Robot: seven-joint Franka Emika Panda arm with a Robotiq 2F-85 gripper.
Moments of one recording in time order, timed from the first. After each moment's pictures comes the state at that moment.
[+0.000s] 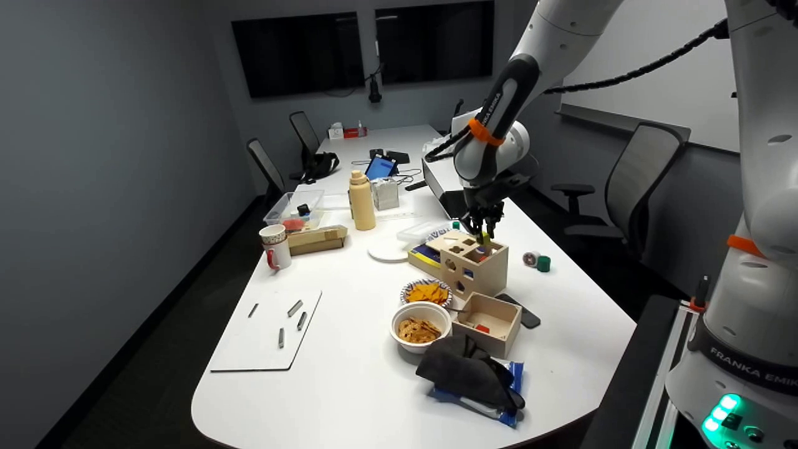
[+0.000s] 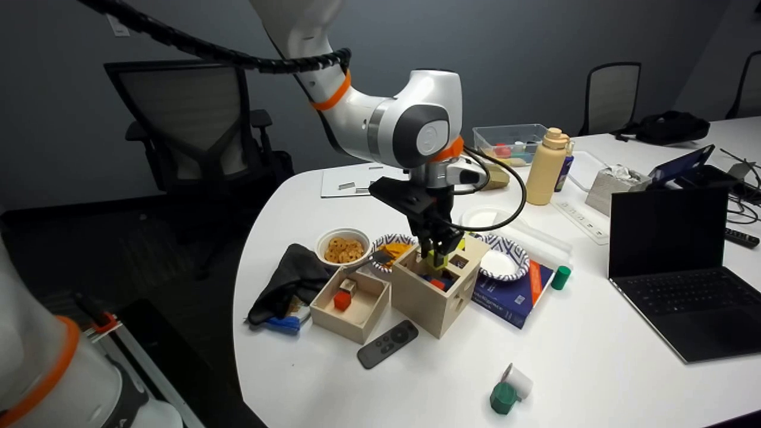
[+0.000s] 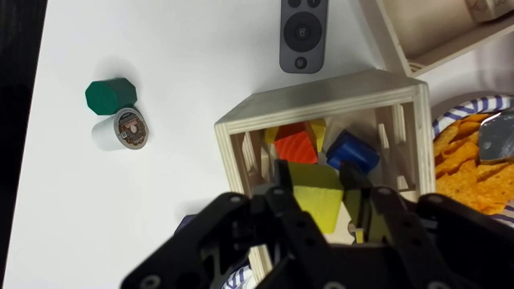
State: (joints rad) arm -0.04 0.32 -0.22 -2.25 -0.18 2.53 0.20
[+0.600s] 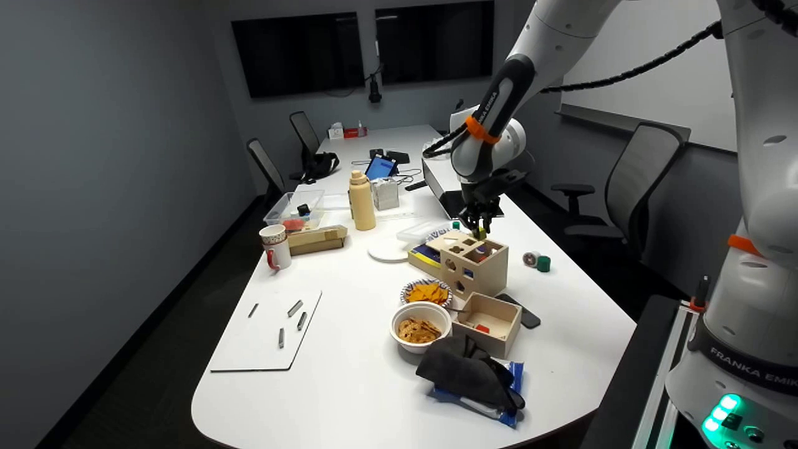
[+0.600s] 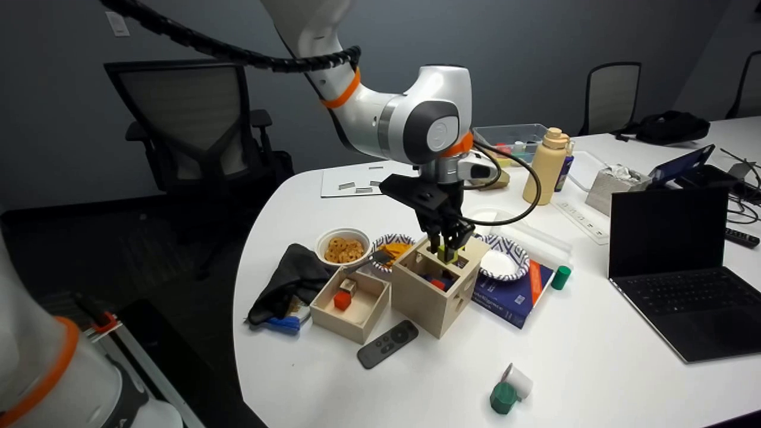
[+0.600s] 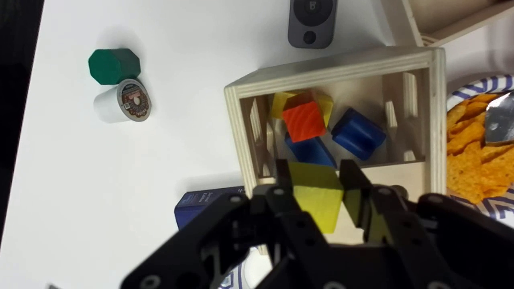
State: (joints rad) arm -0.06 0.34 -0.21 -2.19 -0.18 2.53 0.14
